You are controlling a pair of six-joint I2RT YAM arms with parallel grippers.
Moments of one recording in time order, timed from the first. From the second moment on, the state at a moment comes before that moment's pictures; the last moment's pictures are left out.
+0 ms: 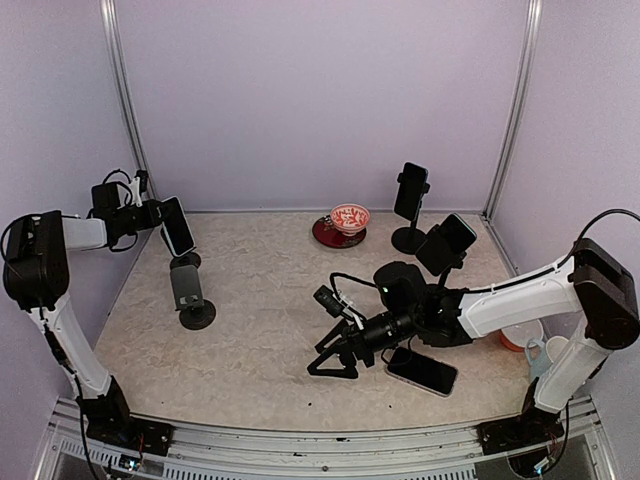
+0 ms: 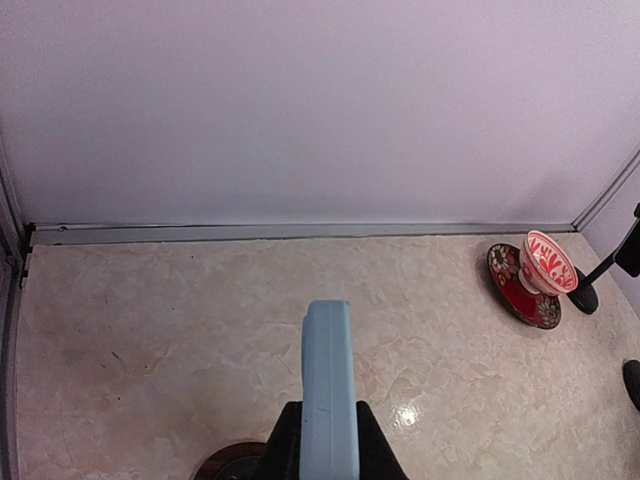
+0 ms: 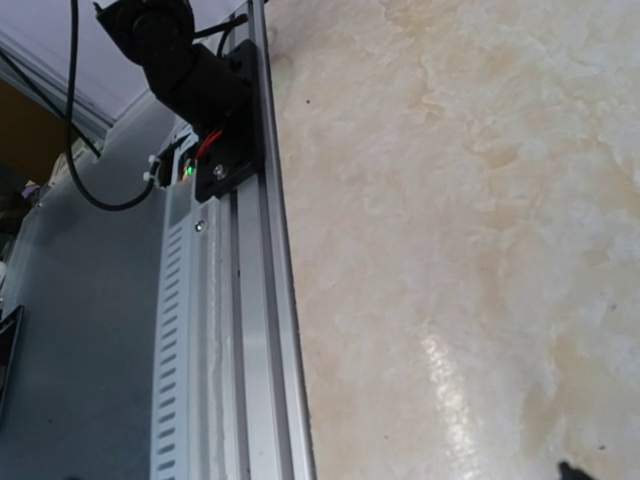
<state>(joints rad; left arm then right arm) 0.22 1.82 1.17 0.27 0.65 -0.11 1.00 1.63 0.80 0.31 -0.69 0.34</state>
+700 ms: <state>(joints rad) 0.23 1.81 1.15 0.28 0.55 -0.11 1.01 1.63 0.80 0.31 -0.69 0.34</state>
